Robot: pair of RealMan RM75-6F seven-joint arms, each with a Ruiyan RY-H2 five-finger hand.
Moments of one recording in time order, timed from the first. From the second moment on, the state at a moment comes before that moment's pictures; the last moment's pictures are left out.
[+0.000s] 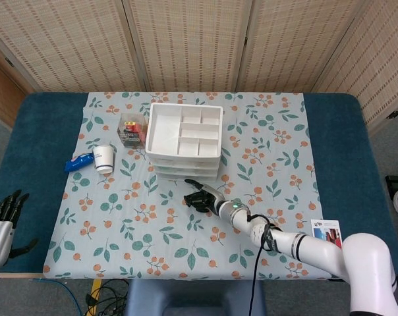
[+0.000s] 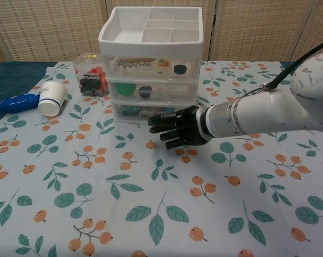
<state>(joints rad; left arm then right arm) -0.10 -1.08 -0.04 -1.66 1.45 1.45 0.02 1.00 -1.73 0.38 -1.19 -0.61 0.20 0.81</state>
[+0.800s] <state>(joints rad) -0.10 -1.06 -0.04 -1.66 1.44 1.45 0.02 1.09 -1.81 0.37 -1.08 -0.50 0.21 0.74</state>
